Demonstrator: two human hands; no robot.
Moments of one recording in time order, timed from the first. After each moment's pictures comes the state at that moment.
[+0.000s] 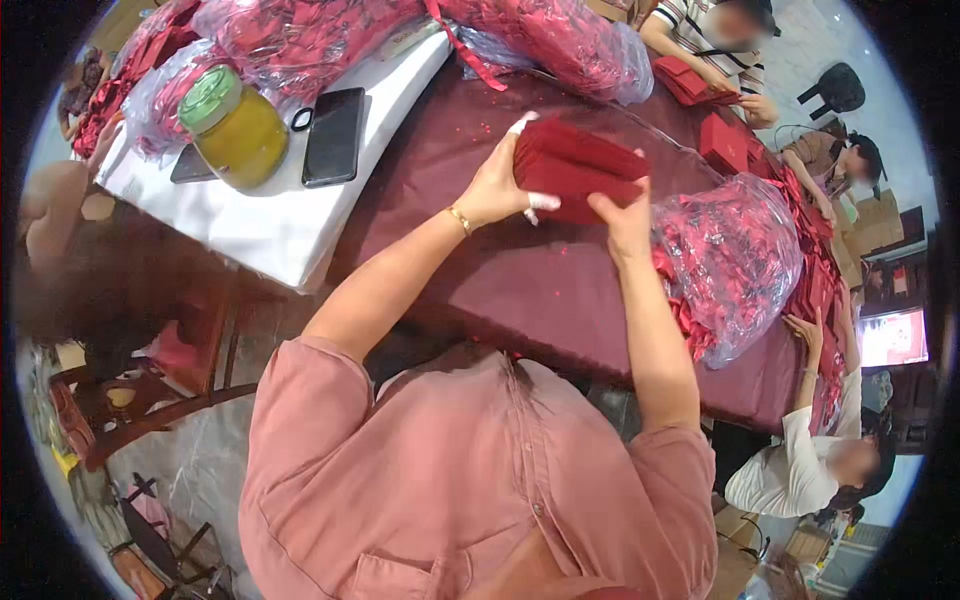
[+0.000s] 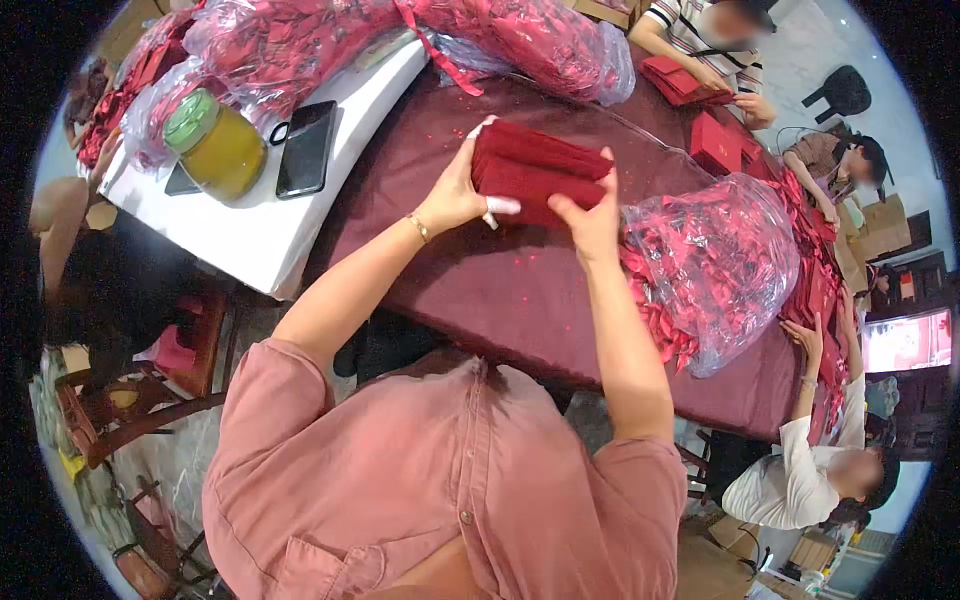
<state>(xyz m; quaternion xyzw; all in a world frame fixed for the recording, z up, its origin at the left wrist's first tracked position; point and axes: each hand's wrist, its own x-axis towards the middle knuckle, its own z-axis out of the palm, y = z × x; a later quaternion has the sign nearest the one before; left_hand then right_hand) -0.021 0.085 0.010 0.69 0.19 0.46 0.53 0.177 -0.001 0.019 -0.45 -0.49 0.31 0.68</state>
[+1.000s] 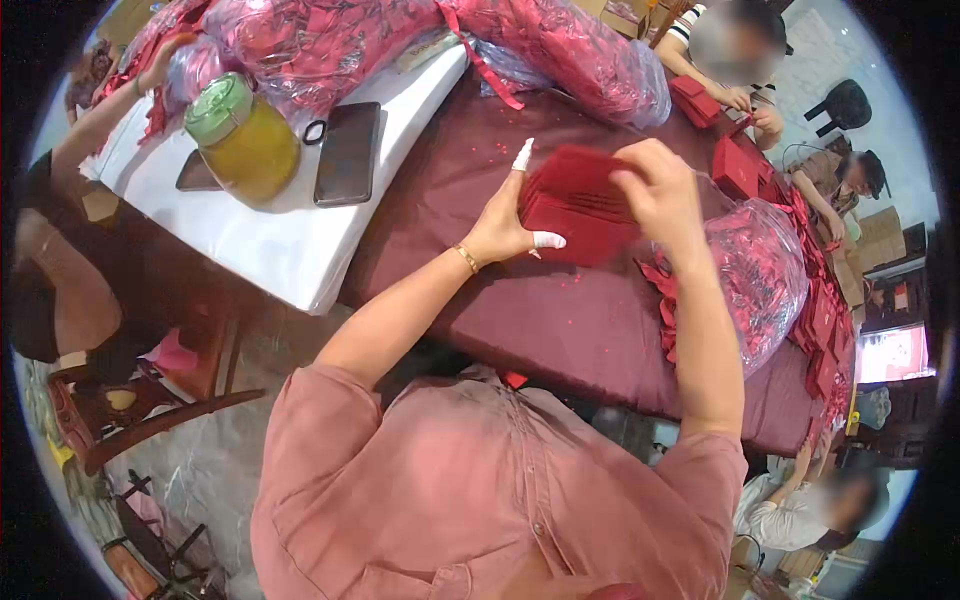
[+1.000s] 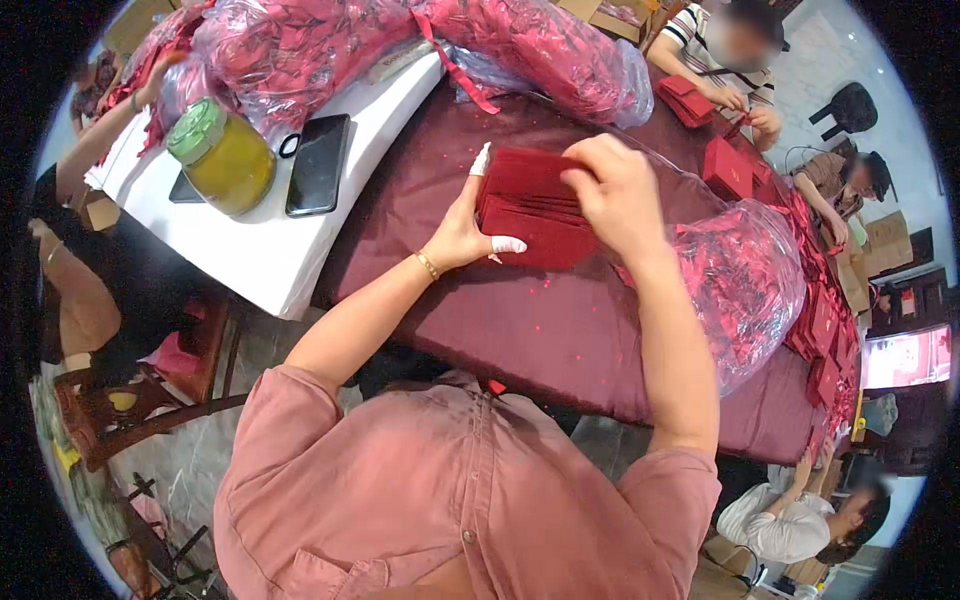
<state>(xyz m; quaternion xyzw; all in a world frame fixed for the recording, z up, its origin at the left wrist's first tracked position) -0.038 0.080 0.000 0.73 0.24 0.45 0.46 0.151 0.023 0.154 -0.50 -0.79 -0.03 0.35</state>
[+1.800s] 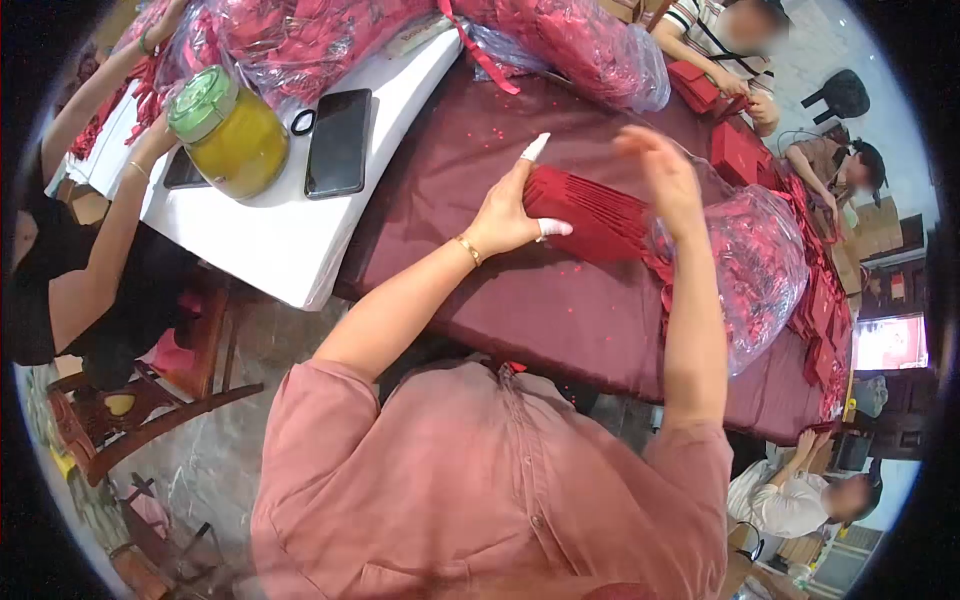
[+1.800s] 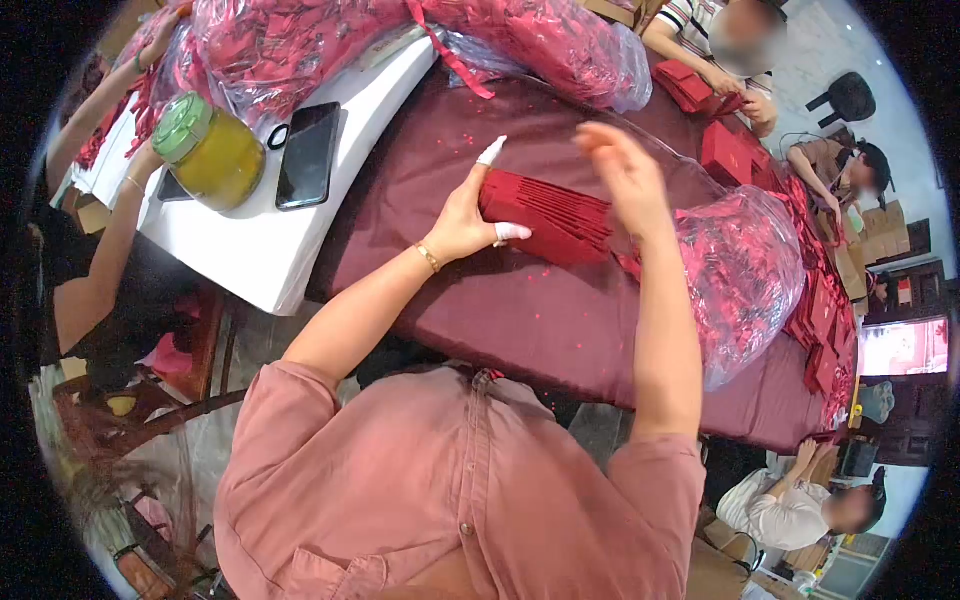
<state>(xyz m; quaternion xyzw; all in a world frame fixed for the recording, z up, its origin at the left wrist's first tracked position) -0.035 0.076 -0.002 0.73 0.27 0.43 0.45 0.190 0.030 0.111 -0.53 -0.68 0.24 0.44</state>
